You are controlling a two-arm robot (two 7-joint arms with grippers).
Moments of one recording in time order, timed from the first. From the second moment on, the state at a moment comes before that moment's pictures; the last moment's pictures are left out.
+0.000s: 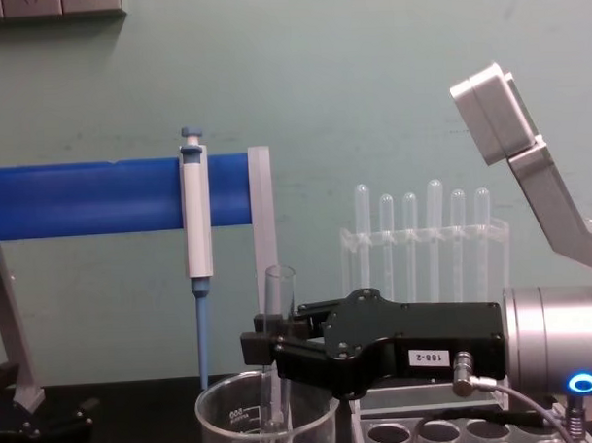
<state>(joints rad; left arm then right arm) -0.20 0.60 0.45 -1.41 -0.25 -0.12 0.03 0.57 0.38 -0.67 -1.24 0.45 -0.14 0.80</state>
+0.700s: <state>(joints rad) -0.20 0.60 0.45 -1.41 -0.25 -0.12 0.03 0.57 0.38 -0.67 -1.24 0.45 -0.14 0.80</state>
